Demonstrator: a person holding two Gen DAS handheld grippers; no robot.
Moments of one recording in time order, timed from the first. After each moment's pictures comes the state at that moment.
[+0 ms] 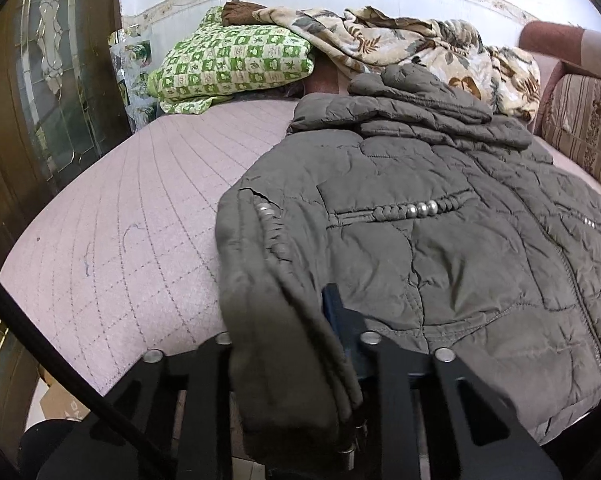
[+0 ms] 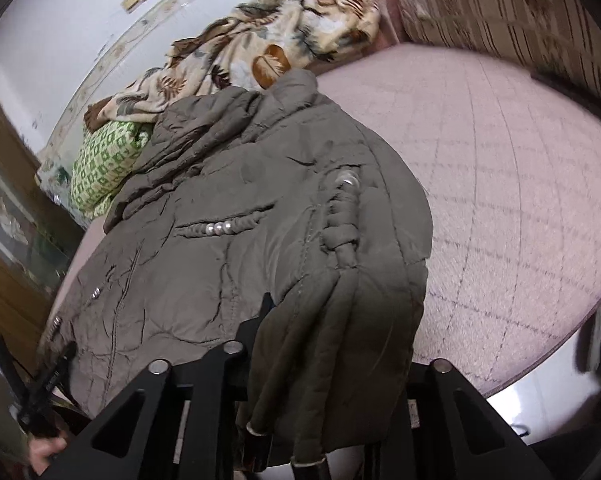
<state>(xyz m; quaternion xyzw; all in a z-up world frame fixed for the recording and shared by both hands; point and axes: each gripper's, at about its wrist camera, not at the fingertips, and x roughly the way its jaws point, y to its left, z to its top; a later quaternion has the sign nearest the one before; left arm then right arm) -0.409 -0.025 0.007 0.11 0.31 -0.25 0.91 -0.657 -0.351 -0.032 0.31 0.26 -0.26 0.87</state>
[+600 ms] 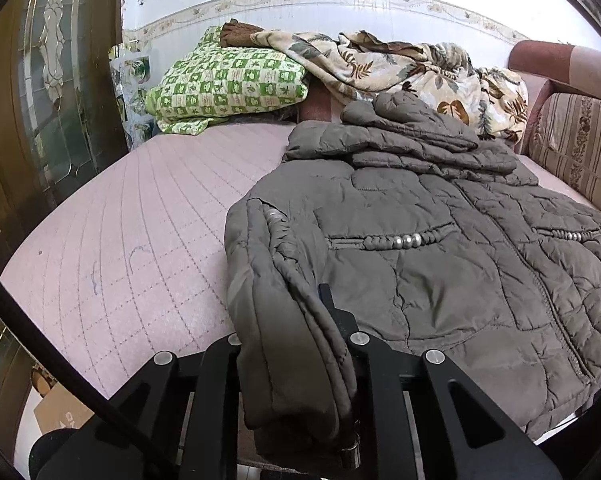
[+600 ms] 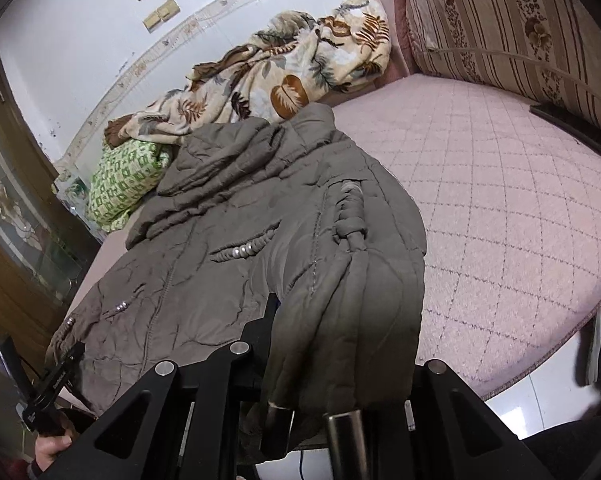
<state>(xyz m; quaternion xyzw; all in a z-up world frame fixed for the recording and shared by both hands) -0.418 -0.017 0.030 0.09 0.28 -0.27 0.92 -0.675 -0.339 -0.004 0.31 0.22 -0.25 0.89</state>
